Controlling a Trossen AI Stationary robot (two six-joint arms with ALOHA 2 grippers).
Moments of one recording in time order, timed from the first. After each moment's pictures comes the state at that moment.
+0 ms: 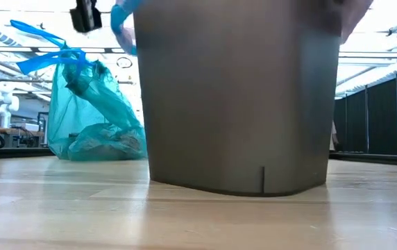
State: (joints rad) left arm -0.40 0.97 0.60 0.28 -0.30 -0.89; right arm 0.81 1.95 1.70 -1.33 0.78 1.78
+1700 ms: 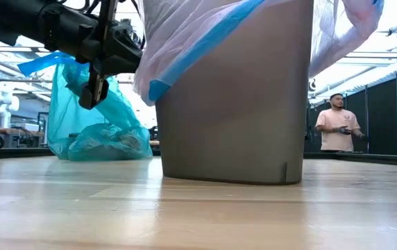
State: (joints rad) left arm -0.35 1.35 0.48 0.54 -0.42 -1.09; right arm 0.87 1.92 1.92 -1.38 0.94 1.73
